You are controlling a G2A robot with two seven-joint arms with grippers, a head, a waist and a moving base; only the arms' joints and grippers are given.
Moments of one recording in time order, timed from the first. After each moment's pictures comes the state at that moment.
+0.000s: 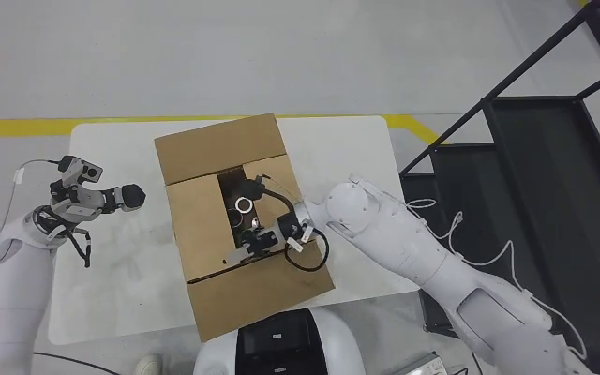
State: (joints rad) left arm 1.06 -0.95 -1.50 -1.00 -1.01 -0.10 -1.54; right arm -0.78 -1.22 0.65 -1.42 0.21 -0.20 1.09
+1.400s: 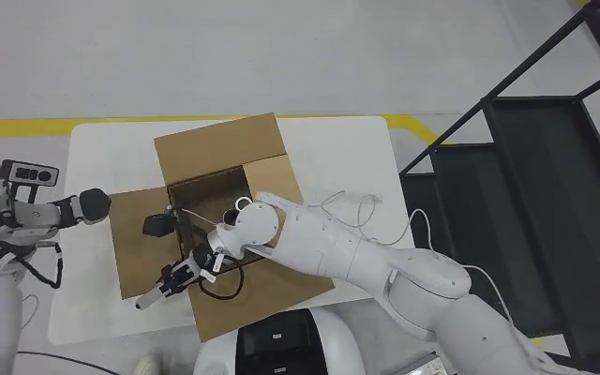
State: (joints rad) left arm 1.30 -0.92 -1.71 -1.33 -1.12 -0.08 -1.49; right arm -0.57 -1.63 0.28 -1.00 0.31 -0.37 0.93
